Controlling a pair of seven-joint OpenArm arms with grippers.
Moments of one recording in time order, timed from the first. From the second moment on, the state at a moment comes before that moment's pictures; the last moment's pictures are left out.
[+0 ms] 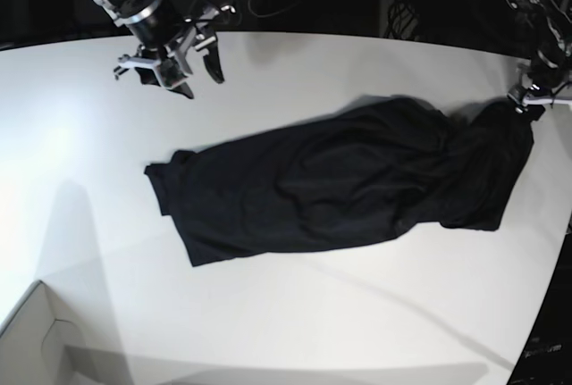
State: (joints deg) left arm 7.9 -9.4 -50.7 81.5 -31.0 -14.5 45.4; right arm -37.6 11.0 -3.7 116.8 -0.7 18.5 -21.8
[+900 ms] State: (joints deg) left arm 5.4 -9.4 -50.4 79.0 -28.3 -14.9 45.2; right arm -27.1 10.3 -4.1 116.8 -1.1 18.3 -23.4
